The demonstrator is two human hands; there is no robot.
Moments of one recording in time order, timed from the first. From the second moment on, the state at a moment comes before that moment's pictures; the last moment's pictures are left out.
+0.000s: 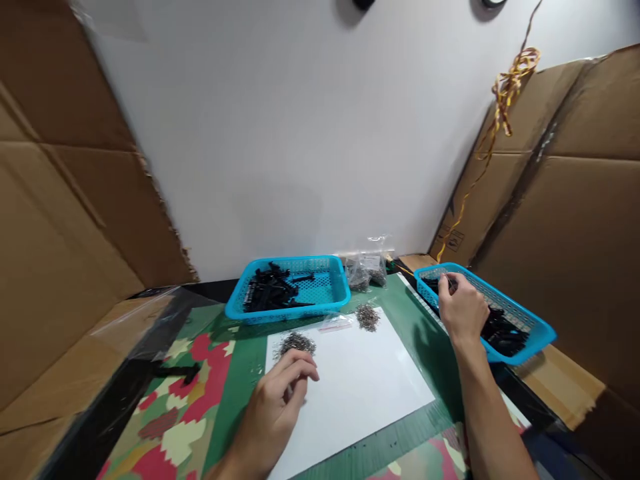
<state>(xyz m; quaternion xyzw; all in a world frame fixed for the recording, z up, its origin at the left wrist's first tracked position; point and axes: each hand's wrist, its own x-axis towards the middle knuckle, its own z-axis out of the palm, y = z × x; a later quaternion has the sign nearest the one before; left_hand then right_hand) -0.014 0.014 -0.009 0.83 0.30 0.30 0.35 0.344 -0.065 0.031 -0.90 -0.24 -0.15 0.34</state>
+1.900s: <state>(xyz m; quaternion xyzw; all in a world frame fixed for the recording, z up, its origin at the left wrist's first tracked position) -0.008 0.013 -0.003 0.52 0.35 0.44 0.65 0.187 -0.028 -0.022 -0.67 -0.64 0.21 0.30</state>
